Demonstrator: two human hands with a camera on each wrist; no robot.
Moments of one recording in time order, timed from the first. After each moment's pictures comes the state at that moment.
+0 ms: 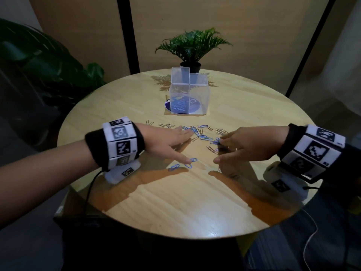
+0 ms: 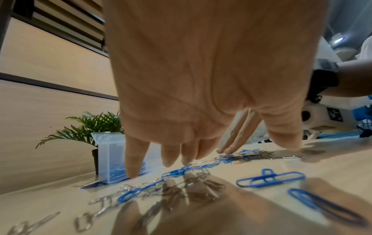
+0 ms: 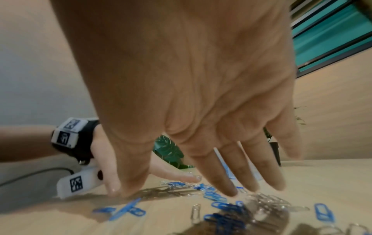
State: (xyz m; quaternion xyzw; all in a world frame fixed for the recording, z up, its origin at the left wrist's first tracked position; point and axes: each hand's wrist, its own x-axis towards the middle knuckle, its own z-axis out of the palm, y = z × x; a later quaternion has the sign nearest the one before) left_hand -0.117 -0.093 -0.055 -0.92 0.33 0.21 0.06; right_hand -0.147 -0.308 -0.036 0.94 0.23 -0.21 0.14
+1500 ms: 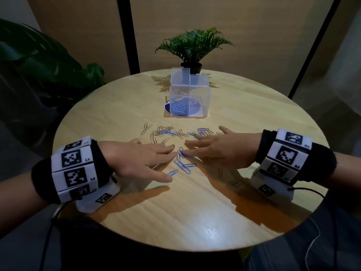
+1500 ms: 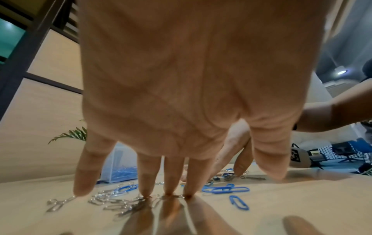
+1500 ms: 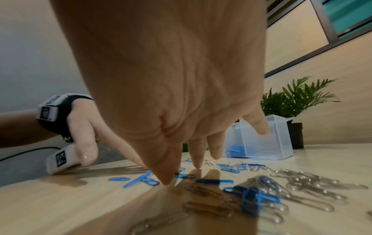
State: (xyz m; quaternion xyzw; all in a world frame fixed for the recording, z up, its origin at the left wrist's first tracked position) left_hand -0.145 -0.055 -0.057 -0.91 0.30 0.24 0.15; right_hand -0.135 -0.281 -0.047 0.90 0.34 -0.19 0.17
